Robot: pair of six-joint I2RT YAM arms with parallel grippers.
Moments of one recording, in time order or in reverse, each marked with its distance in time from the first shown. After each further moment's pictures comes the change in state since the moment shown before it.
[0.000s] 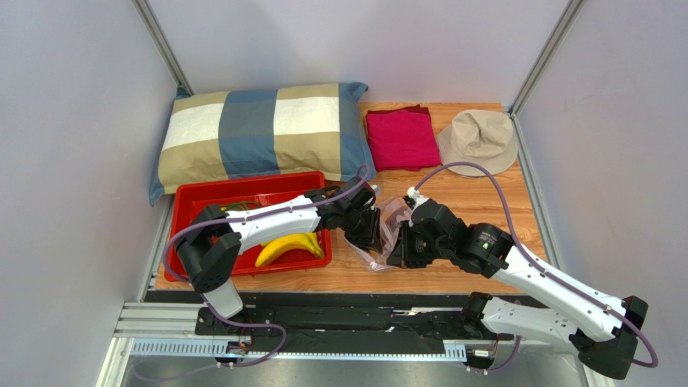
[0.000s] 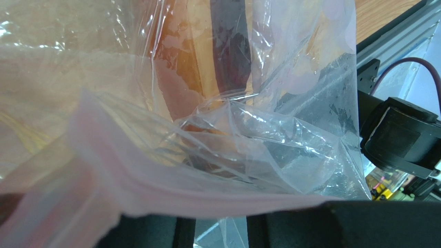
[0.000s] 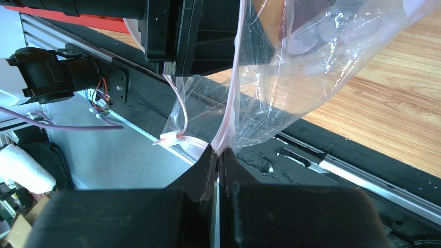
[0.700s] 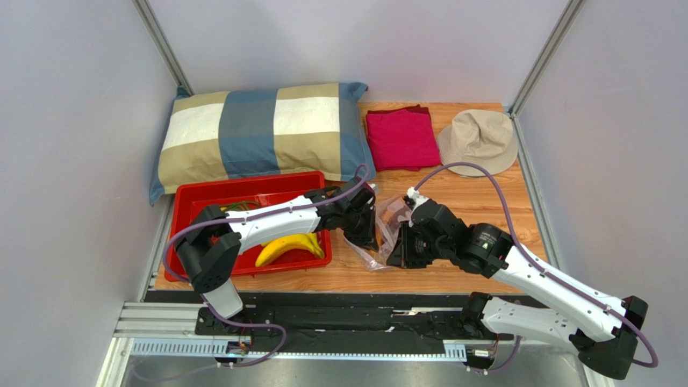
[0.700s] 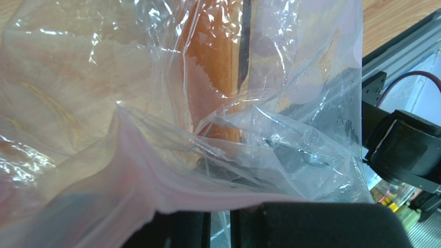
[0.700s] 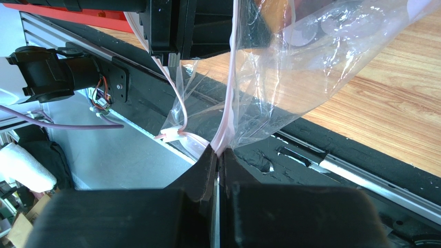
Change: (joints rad) left arm -0.001 -0.001 -0.005 0.005 -0.049 -0.005; right arm 0.000 0.000 -0.002 0.000 -0.006 -0.001
